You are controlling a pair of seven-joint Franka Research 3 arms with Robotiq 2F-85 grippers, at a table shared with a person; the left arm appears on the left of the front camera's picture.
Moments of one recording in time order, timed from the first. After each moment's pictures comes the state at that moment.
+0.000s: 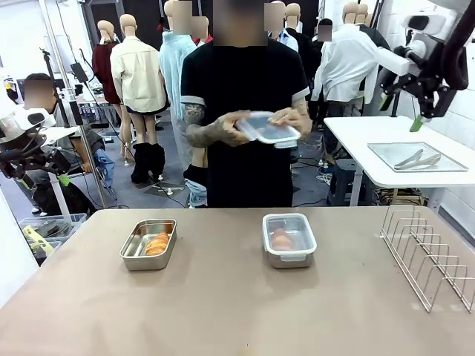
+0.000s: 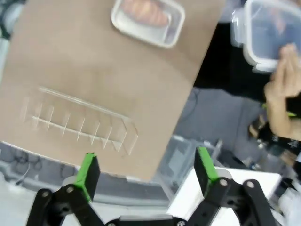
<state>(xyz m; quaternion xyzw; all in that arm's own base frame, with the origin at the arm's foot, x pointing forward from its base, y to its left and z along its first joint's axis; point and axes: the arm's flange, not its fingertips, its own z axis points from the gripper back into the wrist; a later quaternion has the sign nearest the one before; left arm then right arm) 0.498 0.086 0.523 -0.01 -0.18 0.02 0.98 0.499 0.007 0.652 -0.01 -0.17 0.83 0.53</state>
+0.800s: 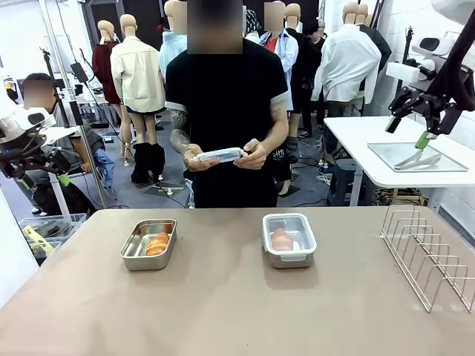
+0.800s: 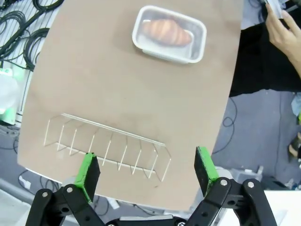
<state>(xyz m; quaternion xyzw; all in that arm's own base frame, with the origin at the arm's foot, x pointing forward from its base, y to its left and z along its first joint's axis) 0.498 0.086 0.523 -0.01 -0.18 0.02 0.98 0.530 -0.030 0.610 0.12 -0.17 0.80 0.57</state>
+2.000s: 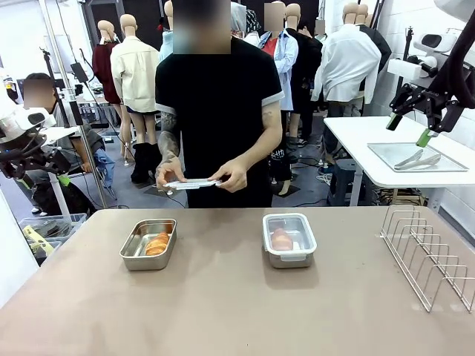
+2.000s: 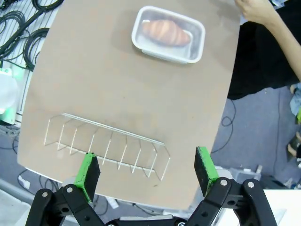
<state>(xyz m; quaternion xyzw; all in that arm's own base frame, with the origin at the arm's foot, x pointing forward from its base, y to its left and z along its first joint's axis) 0.498 0.086 0.523 -0.01 -0.18 0.02 0.98 0.528 -0.031 0.613 0.11 -0.17 0.80 0.57</state>
